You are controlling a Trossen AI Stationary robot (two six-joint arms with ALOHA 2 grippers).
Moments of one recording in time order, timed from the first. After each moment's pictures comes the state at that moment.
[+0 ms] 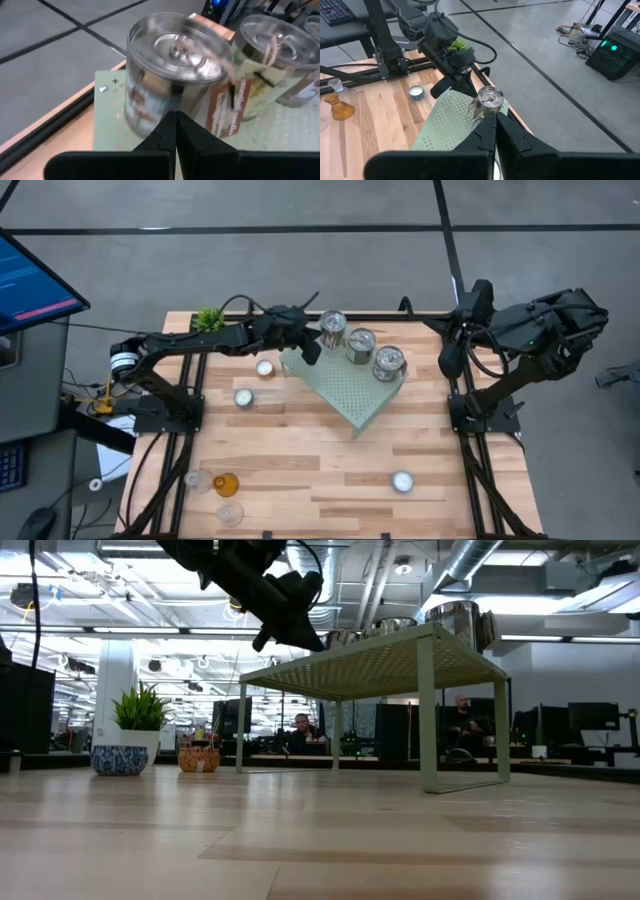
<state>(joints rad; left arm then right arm) 0.32 1.49 1.10 -0.06 -0.13 -0.22 0.34 1.40 2.29 -1.57 0.79 0.39</state>
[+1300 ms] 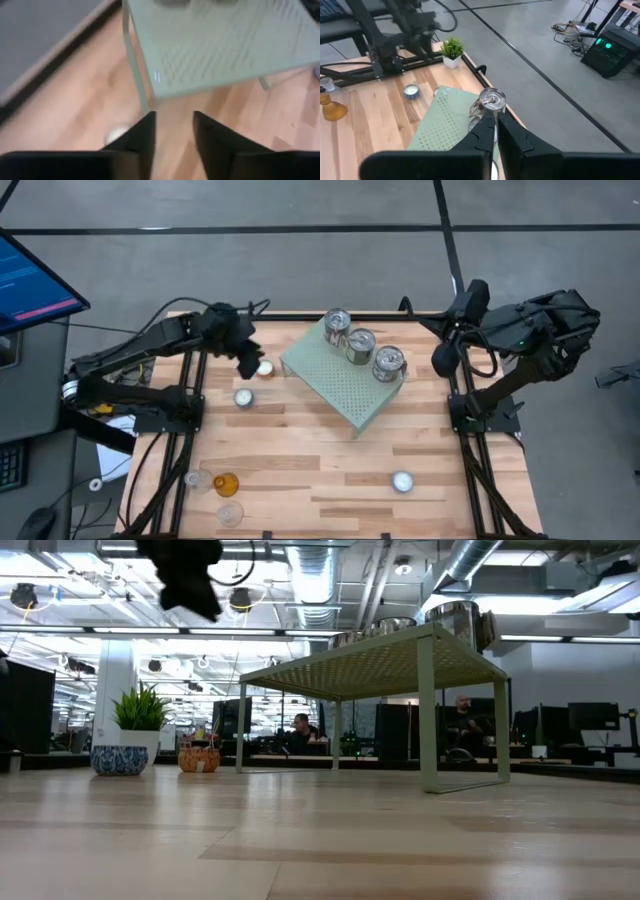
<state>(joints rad) 0.39 1.02 1.09 -0.85 0.02 -0.13 0.31 1.41 2.28 -1.57 0.79 0.39</state>
